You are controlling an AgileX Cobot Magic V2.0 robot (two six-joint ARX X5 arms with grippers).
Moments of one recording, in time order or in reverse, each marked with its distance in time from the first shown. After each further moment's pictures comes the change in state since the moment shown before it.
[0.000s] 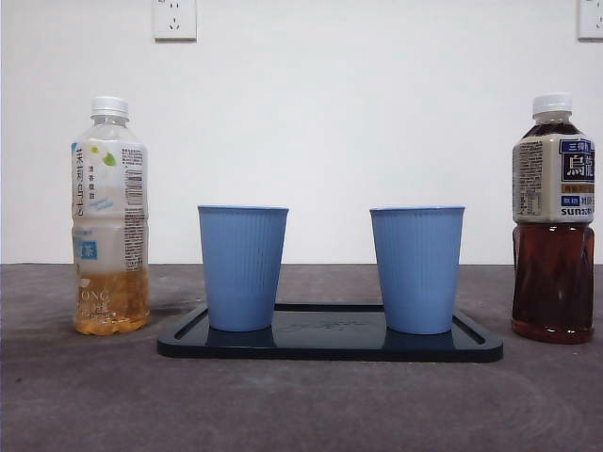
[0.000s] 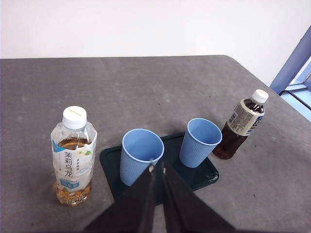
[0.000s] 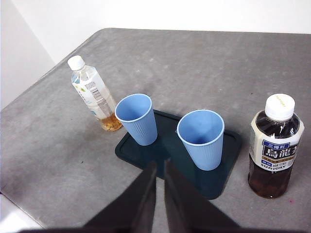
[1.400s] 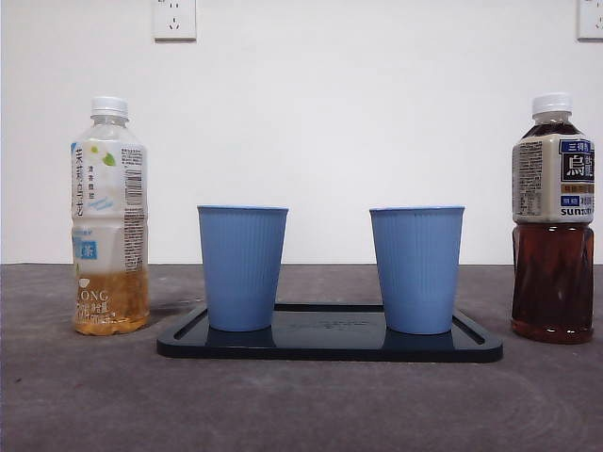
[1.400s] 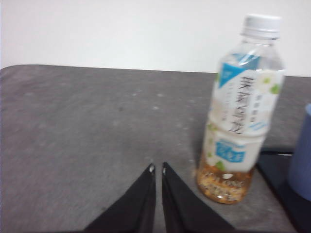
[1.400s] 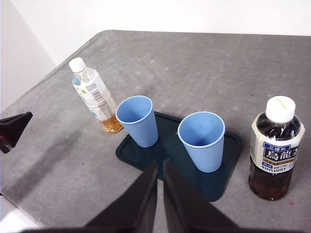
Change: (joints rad) left arm 0.486 -0.549 -1.060 0.731 -0.026 0.176; right arm 0.000 0.000 0.000 0.007 -0.001 0.000
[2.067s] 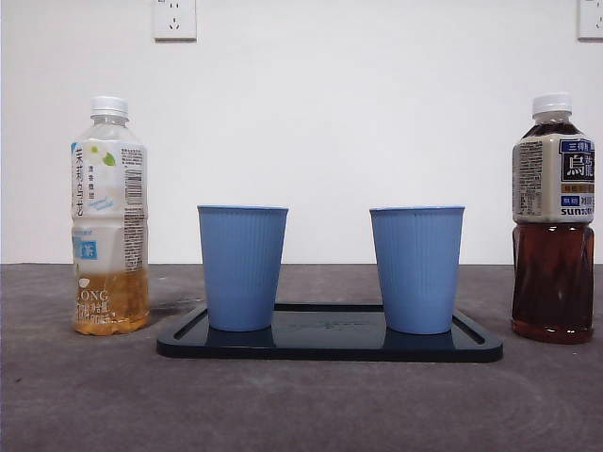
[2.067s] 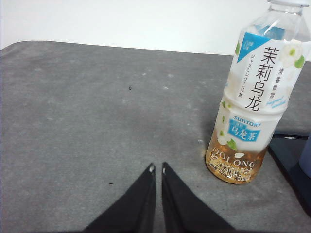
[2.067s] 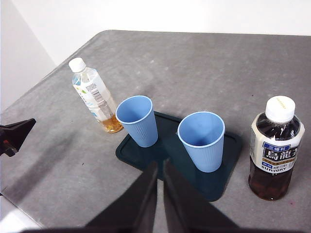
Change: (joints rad) left arm -0.001 -0.021 -0.012 -0.080 -0.027 -0.010; right arm 0.000 0.000 0.000 0.000 0.000 0.000
